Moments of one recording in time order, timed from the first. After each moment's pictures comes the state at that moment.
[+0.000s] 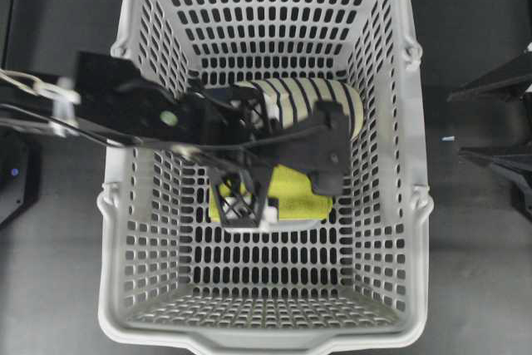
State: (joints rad) left arm -0.07 0.16 0.07 0.04 0.87 -0.04; right arm 0.02 -1.01 1.16 0.02 -0.12 0.11
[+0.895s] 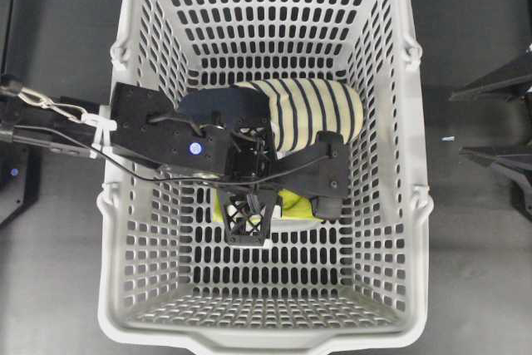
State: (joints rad) left arm -0.09 0.23 0.12 0.04 0.82 -0.05; right arm 0.02 -1.02 1.16 0.02 -0.12 0.11
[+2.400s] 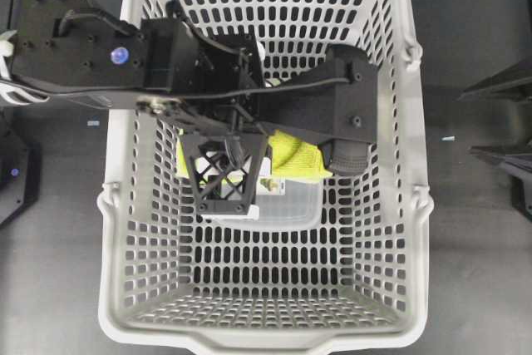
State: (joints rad) left arm -0.08 0.15 -0.44 0.04 1.50 -0.05; right arm 0.02 -1.06 1.18 0.02 -0.11 0.11
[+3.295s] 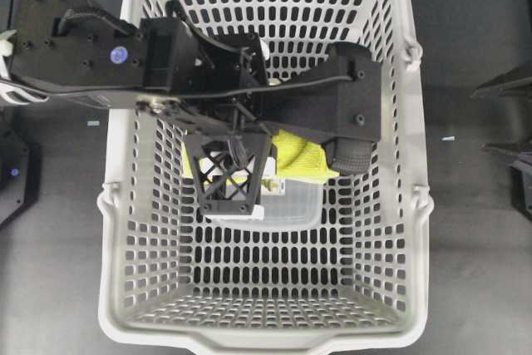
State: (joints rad) left arm -0.08 0.15 -0.44 0.04 1.46 -0.05; right arm 0.02 -1.12 1.19 0.02 -0.09 0.11
